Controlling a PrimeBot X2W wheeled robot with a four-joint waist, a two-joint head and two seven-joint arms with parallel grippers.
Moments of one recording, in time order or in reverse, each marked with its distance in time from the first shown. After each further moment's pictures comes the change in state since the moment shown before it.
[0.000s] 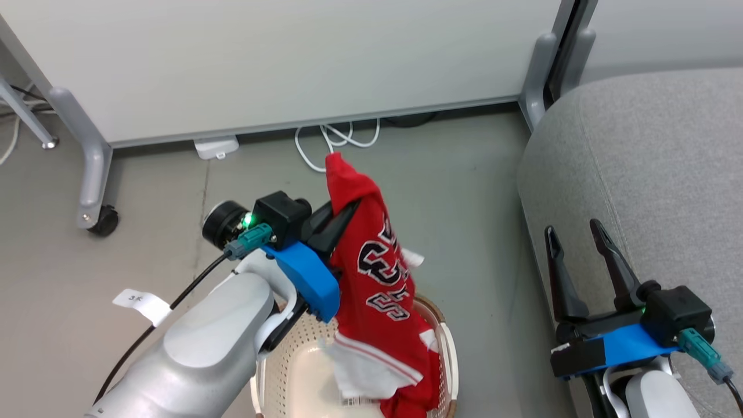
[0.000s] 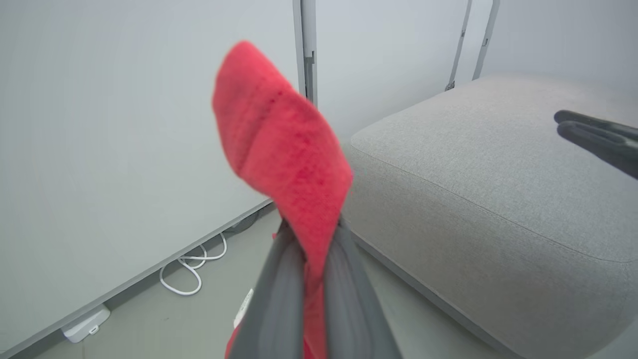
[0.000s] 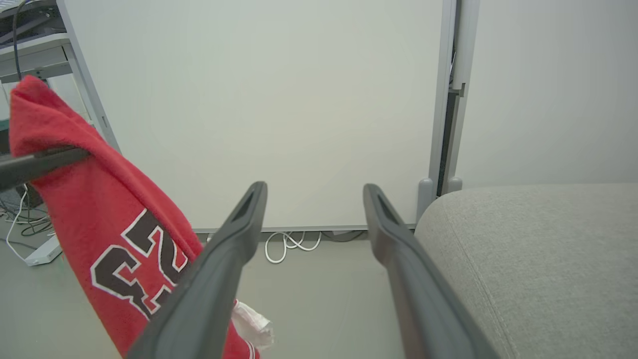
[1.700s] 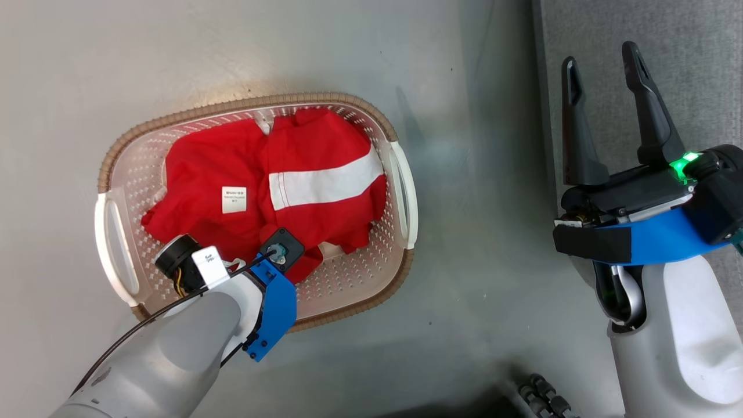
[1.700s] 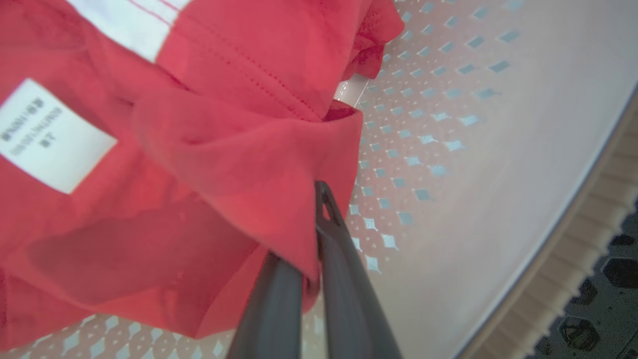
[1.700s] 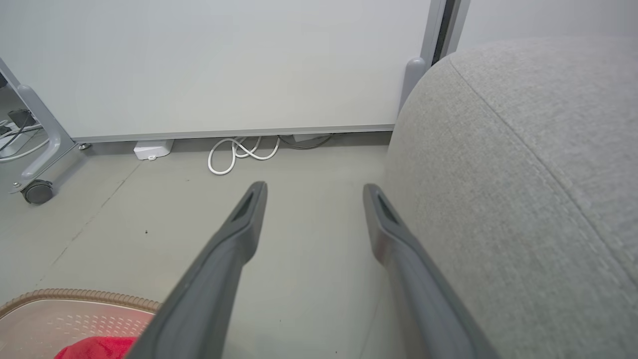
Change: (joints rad) left arm -0.087 0.015 -0.289 0.324 0.092 0.000 0.441; right arm -0.323 0.000 0.028 -0.142 -0.015 0.000 0.000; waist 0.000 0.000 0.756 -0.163
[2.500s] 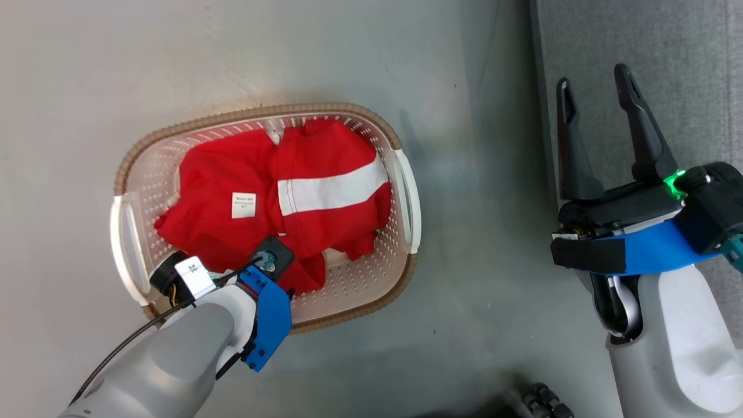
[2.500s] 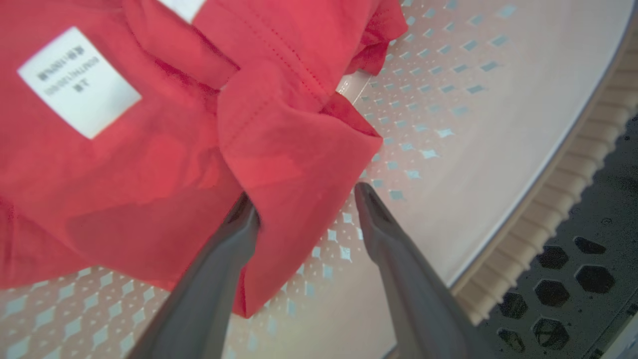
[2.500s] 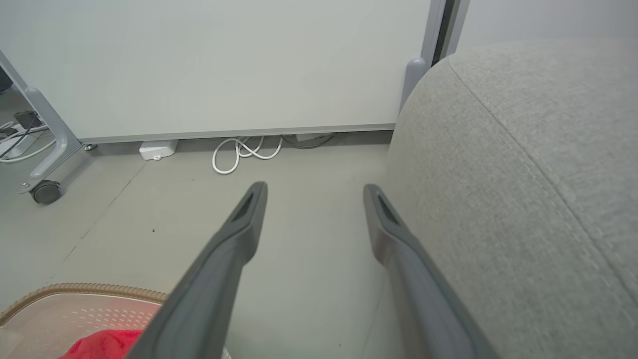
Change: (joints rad) left arm 0.036 0.017 0.000 -0.013 -0.087 0.000 -0.029; right arm 0.036 0.000 -0.002 0.016 -0.003 -0.001 0.000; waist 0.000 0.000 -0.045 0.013
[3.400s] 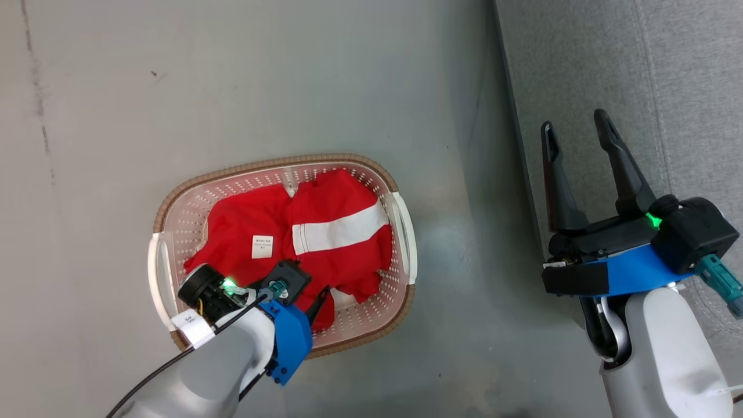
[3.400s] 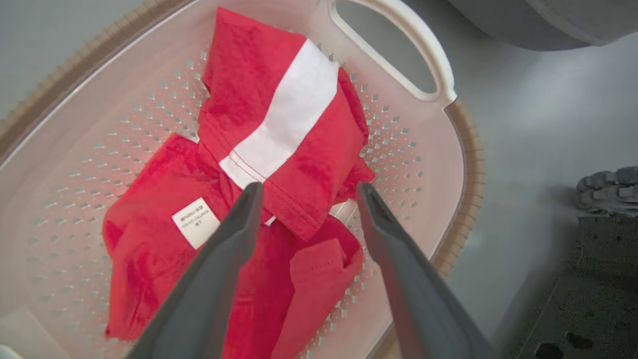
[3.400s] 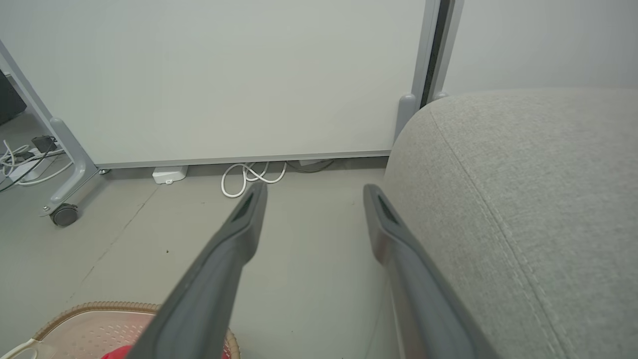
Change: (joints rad) left arm 0.078 -0.100 0.122 0.100 0.129 0.000 -0.332; right arm 0.068 0.000 0.011 0.054 0.002 0.000 0.000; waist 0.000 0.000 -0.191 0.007
